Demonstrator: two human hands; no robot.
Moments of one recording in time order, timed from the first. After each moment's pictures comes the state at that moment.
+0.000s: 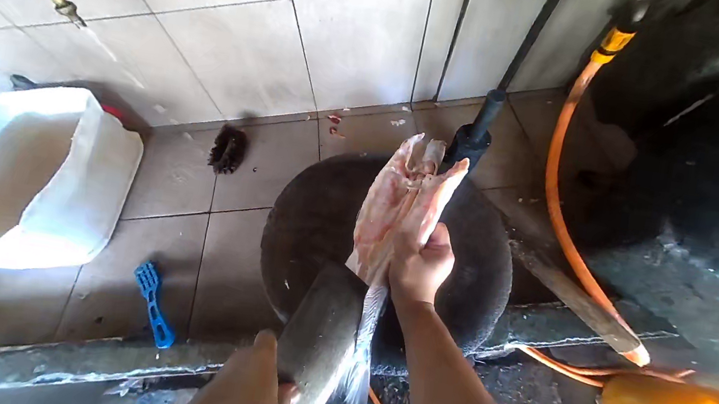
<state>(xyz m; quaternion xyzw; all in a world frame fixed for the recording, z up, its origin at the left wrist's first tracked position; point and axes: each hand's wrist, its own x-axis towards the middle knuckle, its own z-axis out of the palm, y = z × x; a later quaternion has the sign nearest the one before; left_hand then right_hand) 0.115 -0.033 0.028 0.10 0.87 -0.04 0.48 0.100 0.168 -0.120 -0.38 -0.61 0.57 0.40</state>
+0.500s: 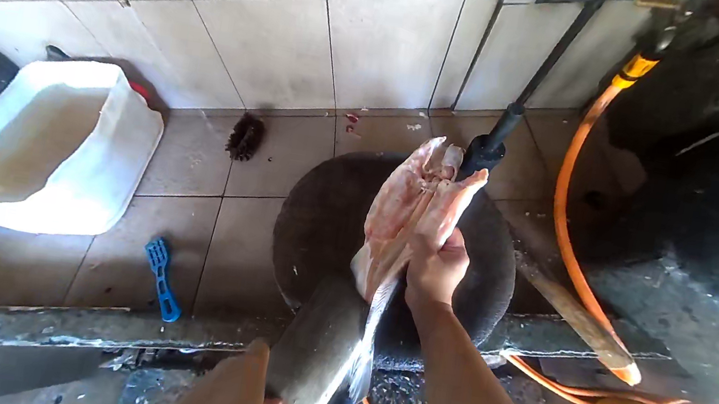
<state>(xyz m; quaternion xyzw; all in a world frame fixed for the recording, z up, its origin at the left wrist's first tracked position) 0.132 -0.065 0.029 0.09 0.85 0.02 0.51 0.111 0.177 -0.111 -0.38 -0.58 0.64 0.35</state>
